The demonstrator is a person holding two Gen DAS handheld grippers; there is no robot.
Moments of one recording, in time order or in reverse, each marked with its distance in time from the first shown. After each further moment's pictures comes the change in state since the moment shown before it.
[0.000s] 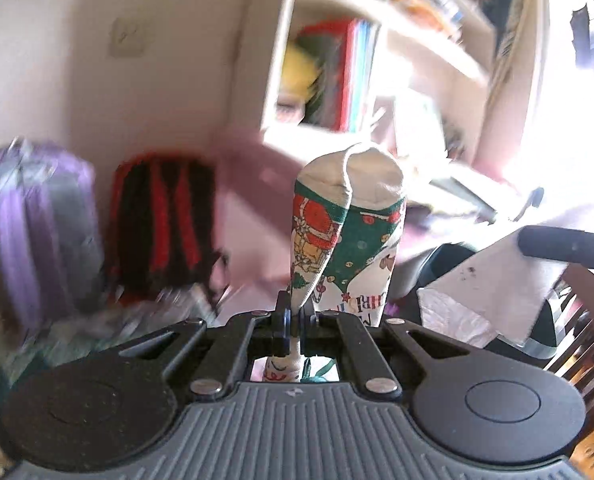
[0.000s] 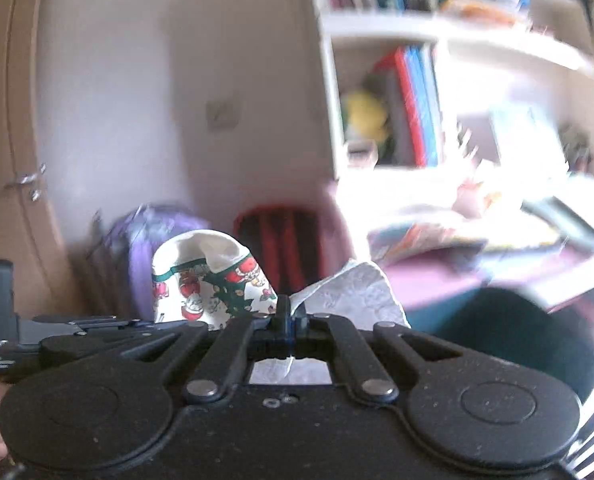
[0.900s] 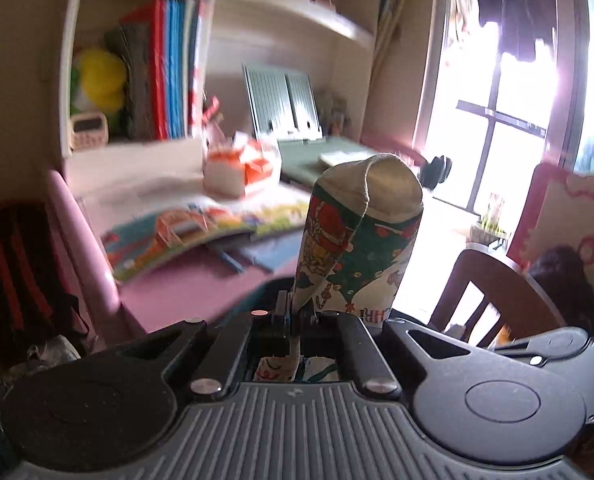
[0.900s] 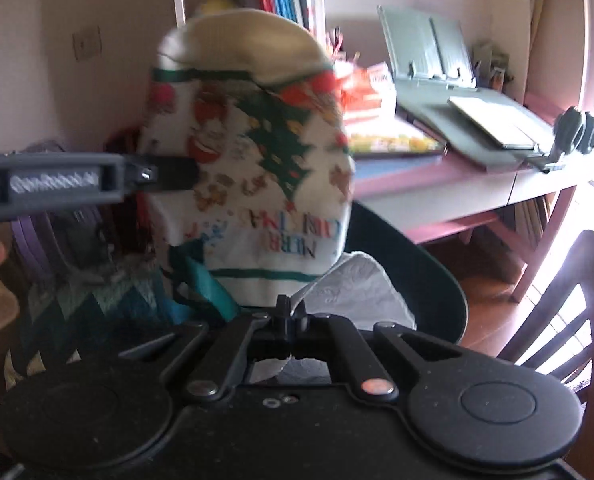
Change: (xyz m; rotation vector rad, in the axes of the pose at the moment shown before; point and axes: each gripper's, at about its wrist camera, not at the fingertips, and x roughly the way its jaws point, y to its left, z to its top) left arm 0.118 -0.192 0.049 0.165 0.101 -0.242; right arm 0.042 -0.159 -0.035 0.068 0.315 -0.227
